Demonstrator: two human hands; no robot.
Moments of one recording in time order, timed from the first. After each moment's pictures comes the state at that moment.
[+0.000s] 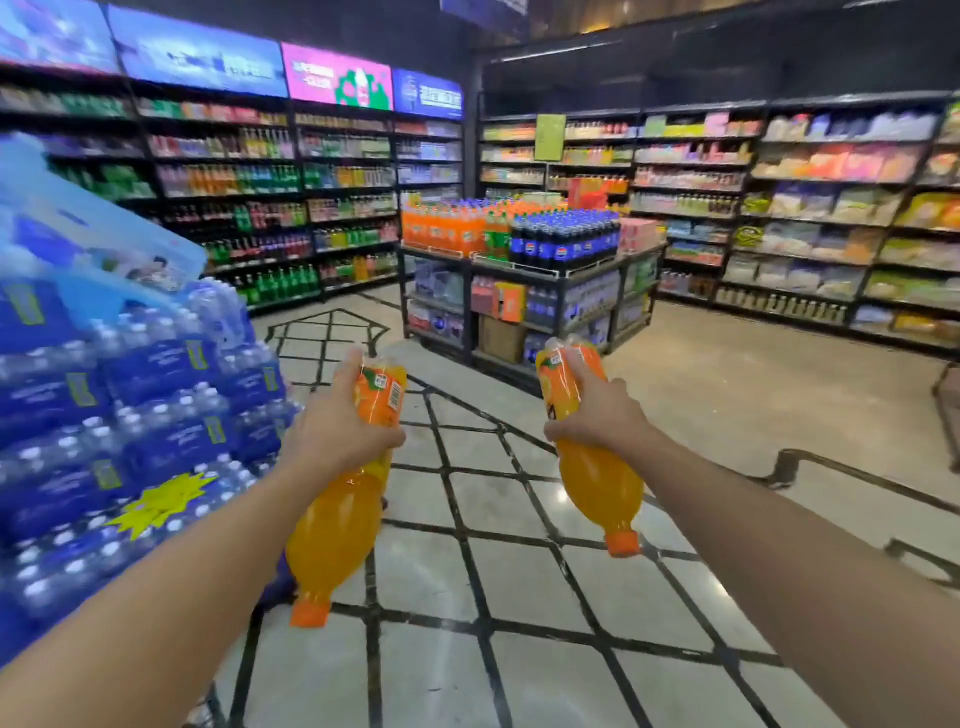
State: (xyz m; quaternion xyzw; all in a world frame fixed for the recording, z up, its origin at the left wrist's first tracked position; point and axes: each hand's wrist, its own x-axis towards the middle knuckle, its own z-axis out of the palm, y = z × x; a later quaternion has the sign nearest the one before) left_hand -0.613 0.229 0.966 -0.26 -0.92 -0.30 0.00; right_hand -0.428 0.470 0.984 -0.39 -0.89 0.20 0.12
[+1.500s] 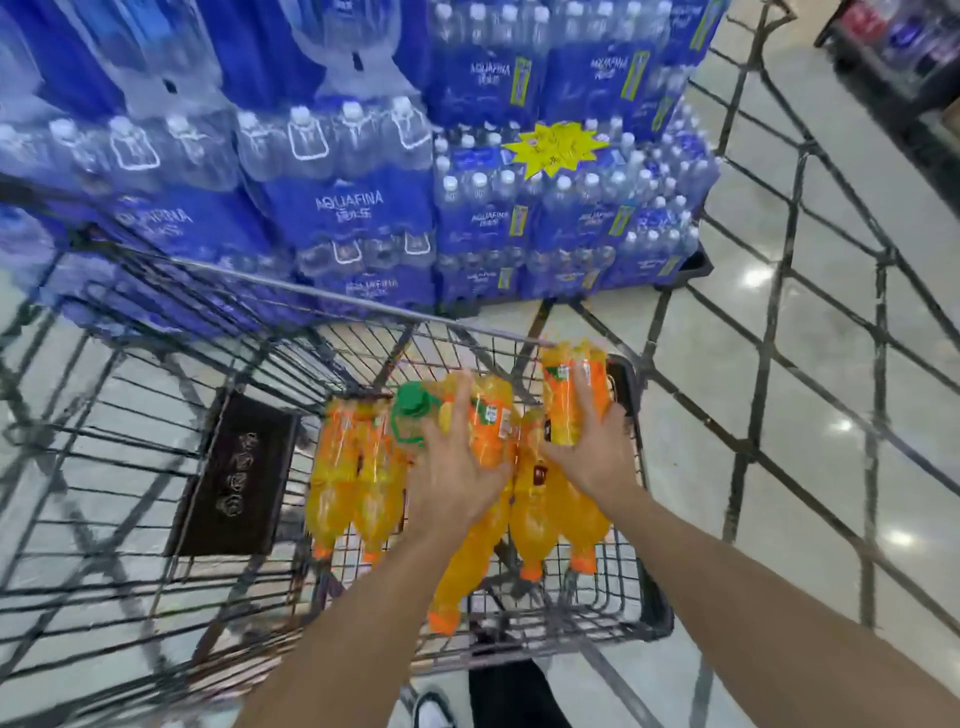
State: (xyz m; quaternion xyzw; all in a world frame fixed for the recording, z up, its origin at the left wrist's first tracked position) left_hand -0.671 -0.216 0.561 0.09 -0.95 -0.28 -0.12; right_hand -0.694 -0.041 0.560 -0.14 -0.95 0.27 -0.11
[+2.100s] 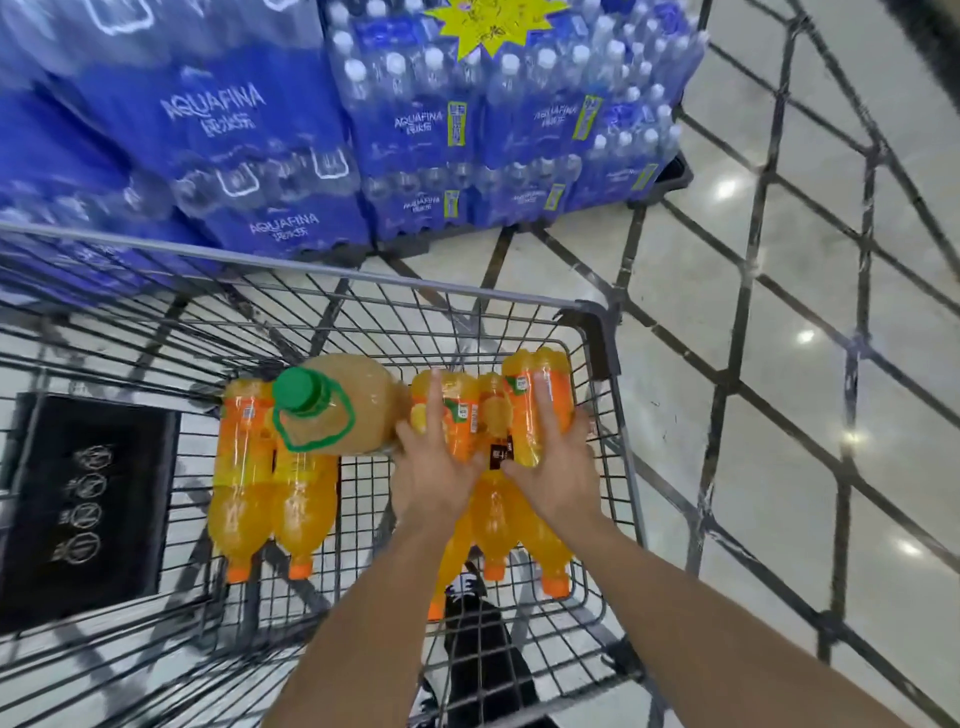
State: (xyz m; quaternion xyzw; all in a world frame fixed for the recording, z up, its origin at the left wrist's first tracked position) left_hand -0.697 -0.156 0.421 0.12 -0.94 -0.27 -0.20; right_hand -0.678 -0.010 0.432 -0.18 -0.94 0.26 -0.15
